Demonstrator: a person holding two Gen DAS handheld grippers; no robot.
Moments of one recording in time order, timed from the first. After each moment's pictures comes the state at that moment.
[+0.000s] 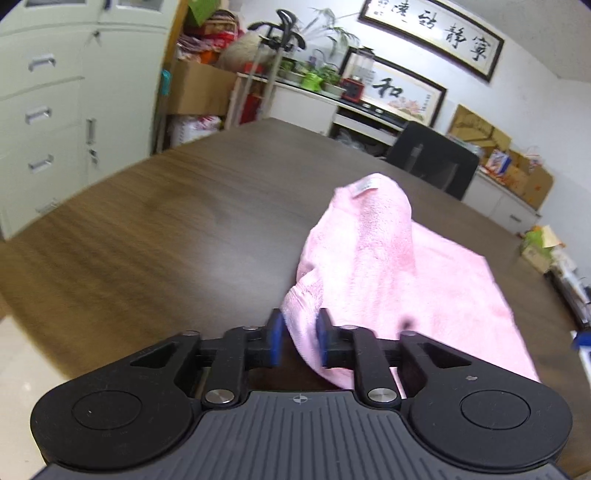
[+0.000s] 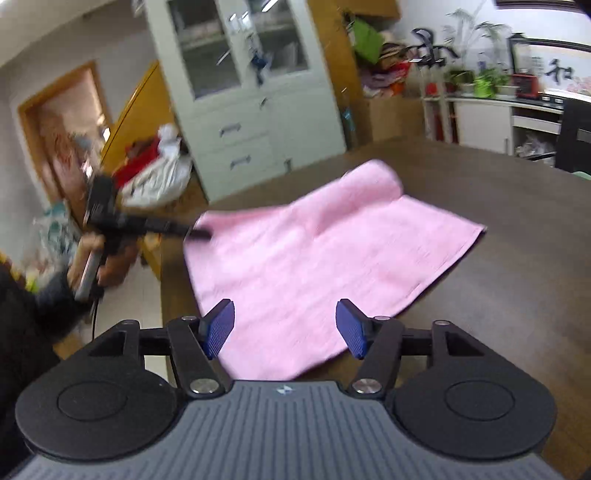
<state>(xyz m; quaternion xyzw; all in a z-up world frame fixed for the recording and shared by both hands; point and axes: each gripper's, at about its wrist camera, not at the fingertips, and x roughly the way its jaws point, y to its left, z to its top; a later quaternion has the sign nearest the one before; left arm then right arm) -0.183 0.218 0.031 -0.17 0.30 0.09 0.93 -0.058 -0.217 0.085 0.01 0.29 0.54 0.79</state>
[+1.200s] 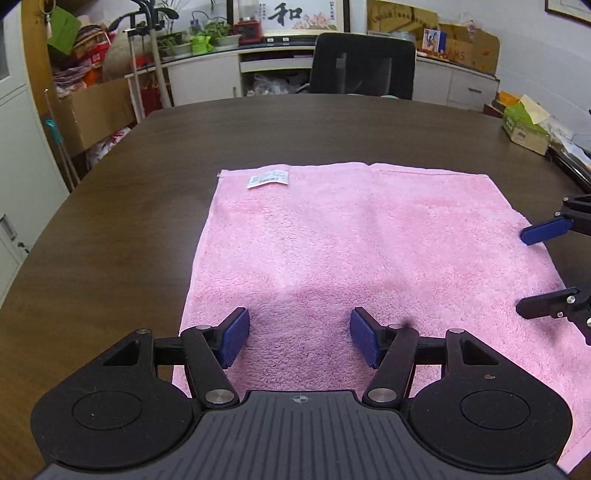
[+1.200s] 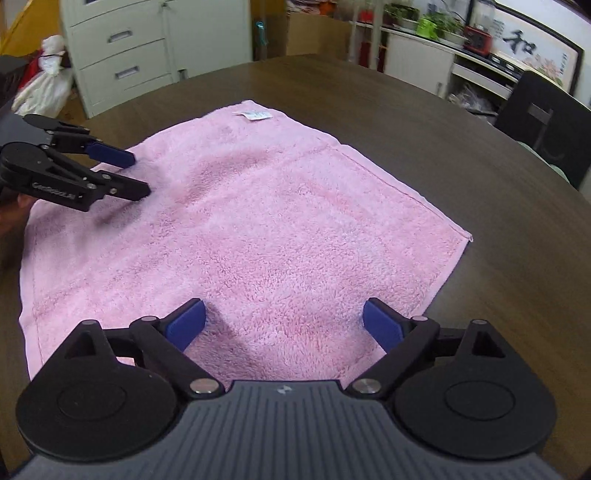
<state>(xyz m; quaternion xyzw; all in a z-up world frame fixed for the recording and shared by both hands) -0.005 0.130 0.024 0.02 0.41 -0.02 0.91 0.050 -0.108 0.025 -0.17 0.41 0.37 0.82</state>
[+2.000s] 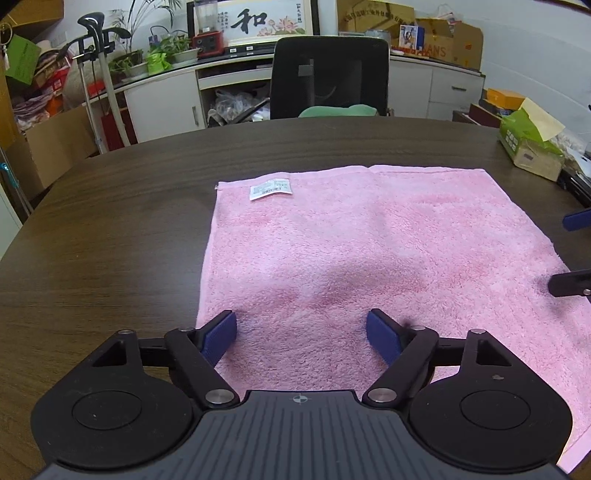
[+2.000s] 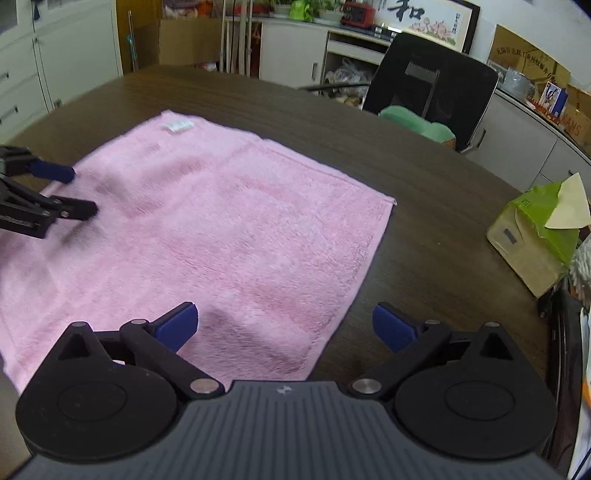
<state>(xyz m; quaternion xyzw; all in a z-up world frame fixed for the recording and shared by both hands) 0.116 0.059 0.017 0.05 0.39 -0.05 0.92 0.125 -0.208 0.034 -0.12 0.40 0.25 0.87</state>
